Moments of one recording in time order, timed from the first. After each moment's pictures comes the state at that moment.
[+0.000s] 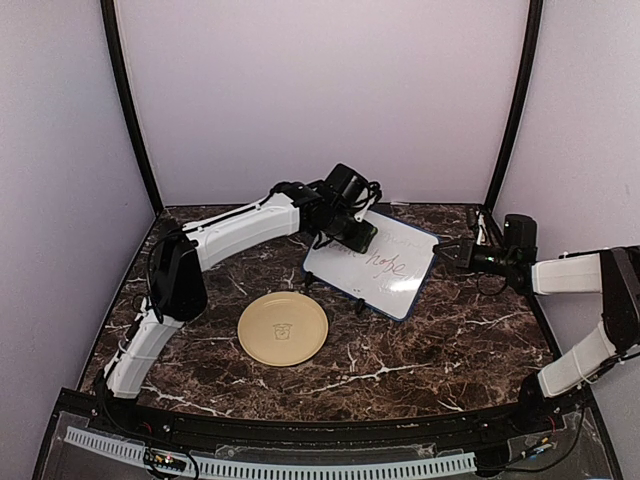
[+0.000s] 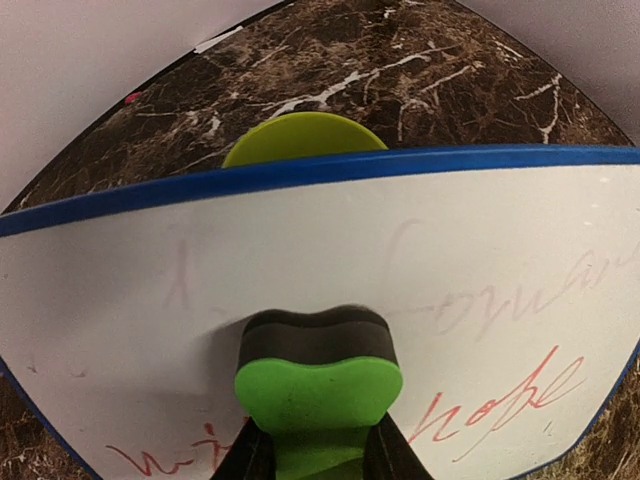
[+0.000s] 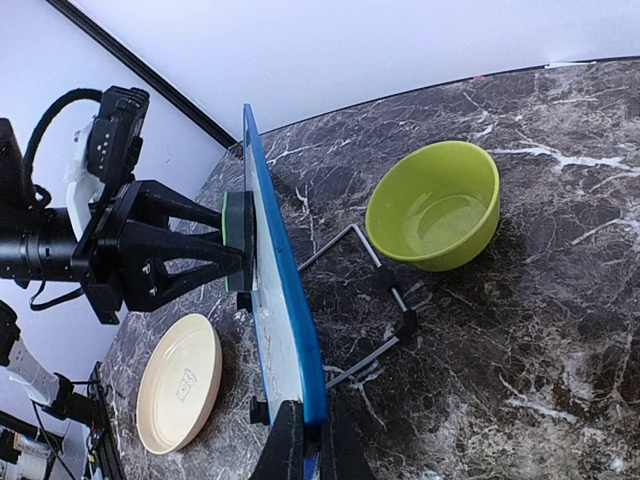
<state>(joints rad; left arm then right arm) -0.87 2.47 2.41 -0.73 -0.10 -0.09 0.09 1.43 0.60 0.41 -0.80 0.41</state>
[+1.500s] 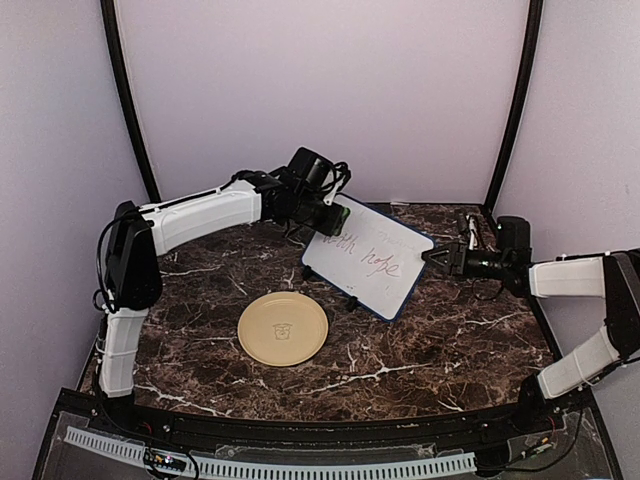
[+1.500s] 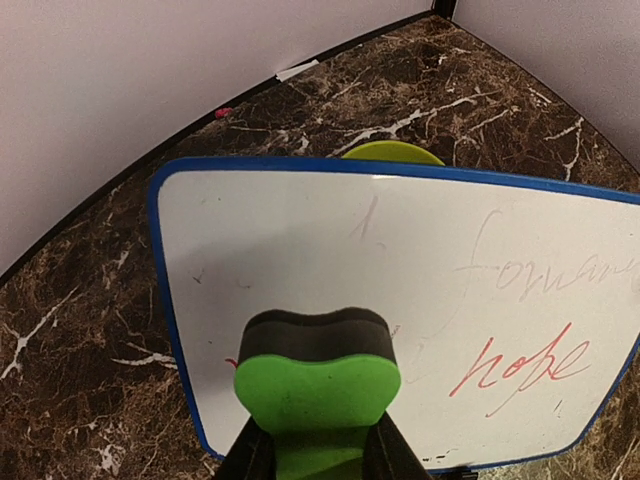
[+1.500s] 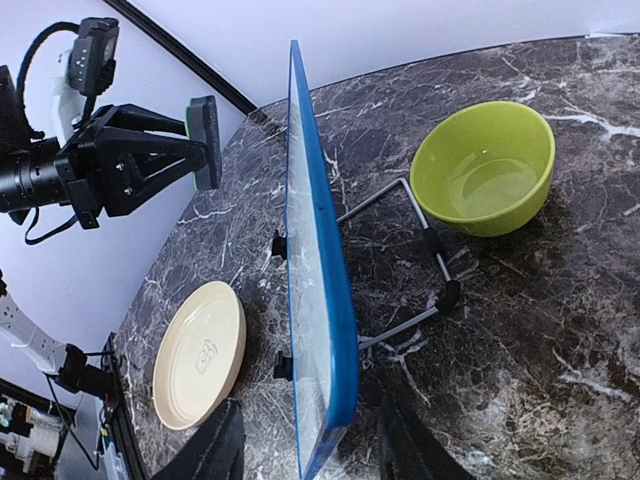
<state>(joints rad) -0.79 2.19 2.03 -0.57 -0.11 -0.08 0.15 1.40 0.60 0.34 -0.81 0.39</state>
